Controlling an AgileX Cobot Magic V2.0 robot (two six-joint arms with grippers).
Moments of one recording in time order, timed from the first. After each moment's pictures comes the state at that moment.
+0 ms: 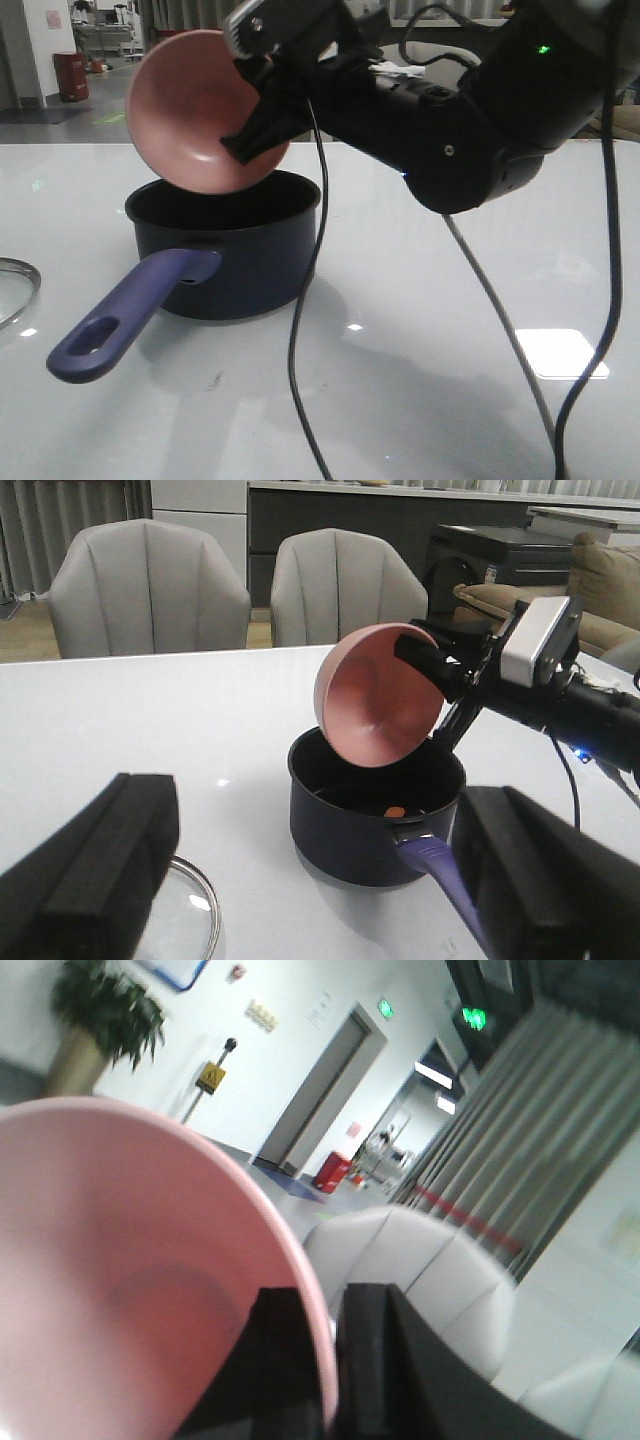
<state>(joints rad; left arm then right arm) -0.32 0.05 -0.38 -0.09 0.48 -0.01 0.62 2.04 -1.10 0.00 -1.12 -0.41</state>
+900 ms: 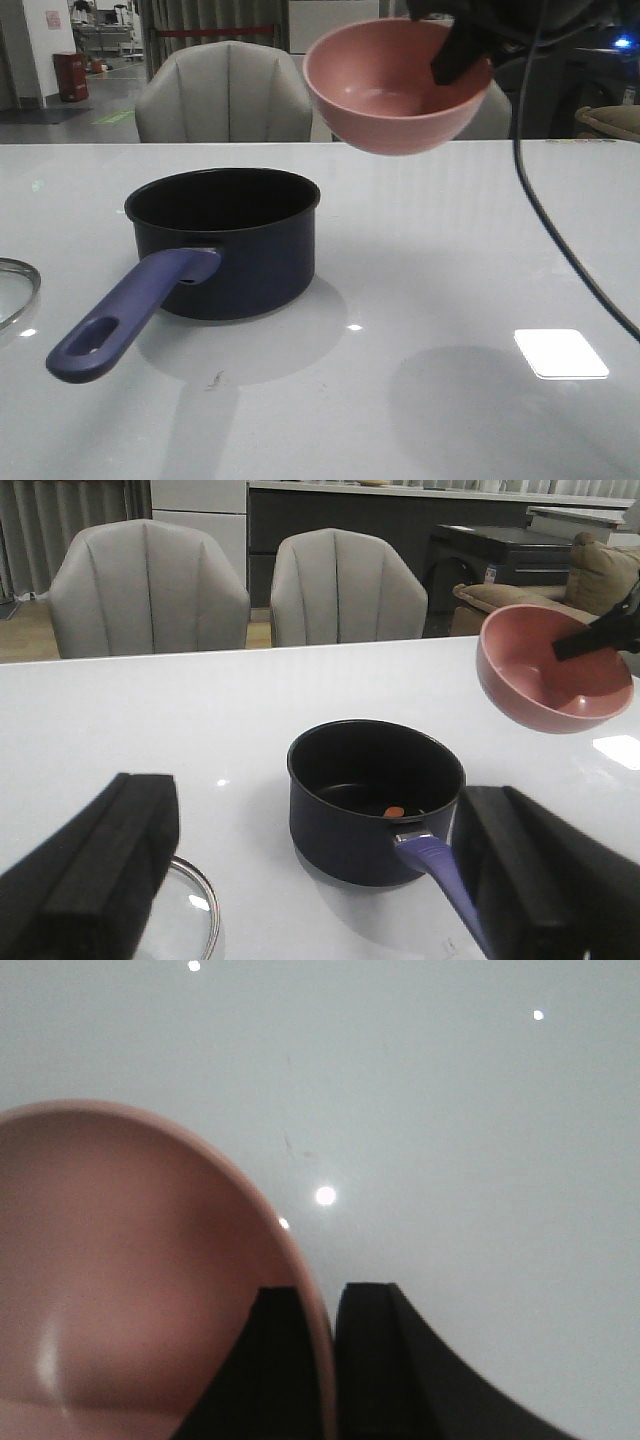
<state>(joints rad) -0.32 0.05 -0.38 -0.09 0.48 -0.01 0.36 1.52 -1.10 0.24 0.27 -0.14</state>
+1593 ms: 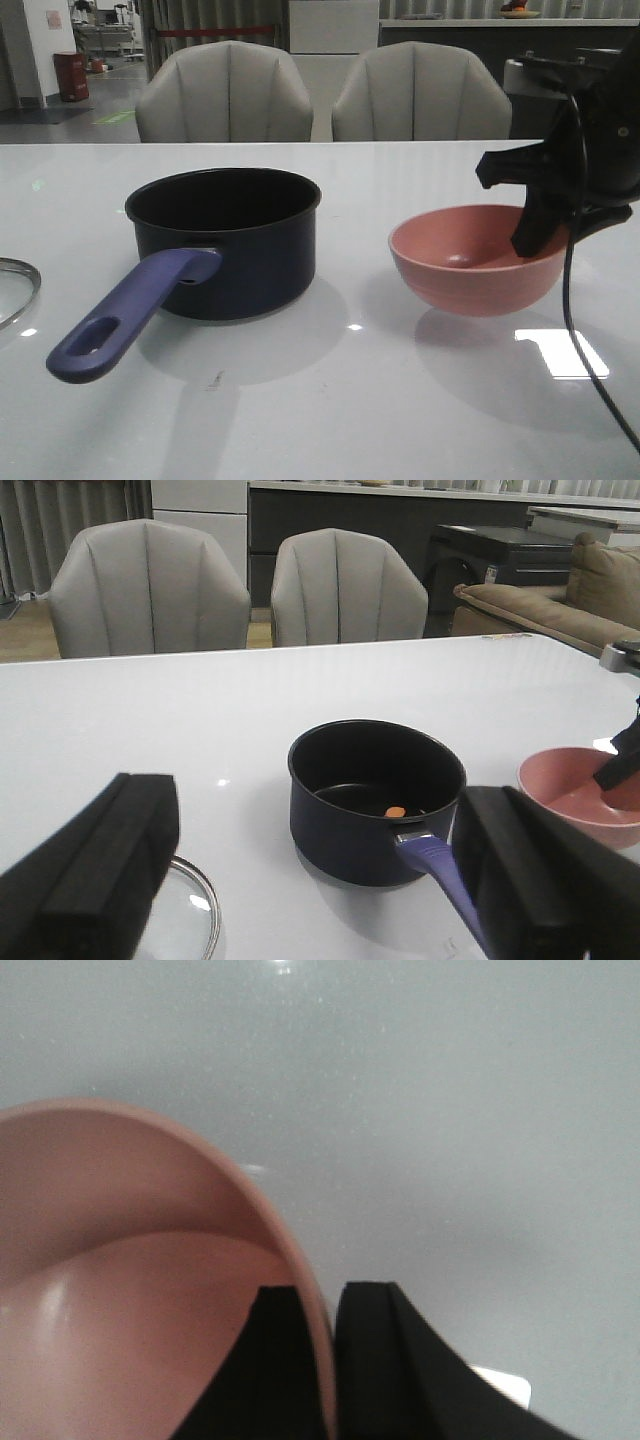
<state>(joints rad) -0.32 0.05 -0.38 -0.09 0.48 -0.01 0.21 1.72 -1.04 0.27 0.45 -0.09</state>
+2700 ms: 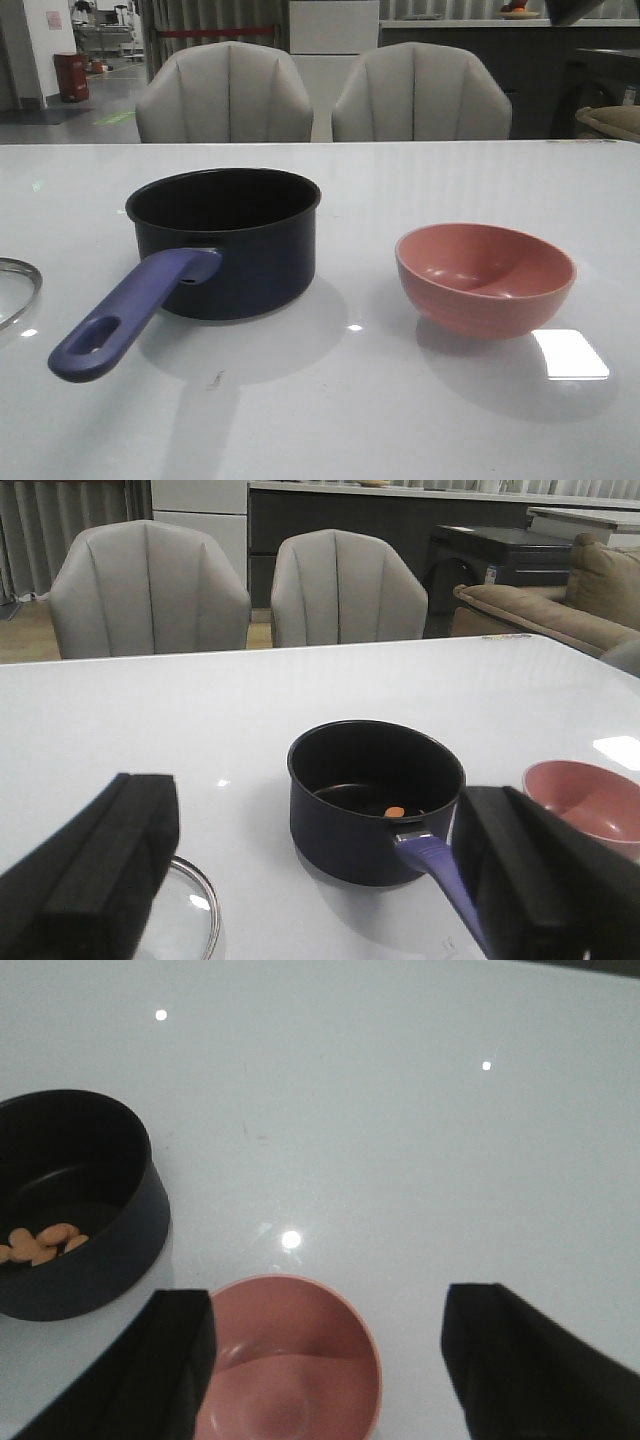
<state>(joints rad) -0.32 0.05 -0.38 -0.09 0.48 -0.01 0.27 1.04 -0.79 0.25 0.29 -0.19</state>
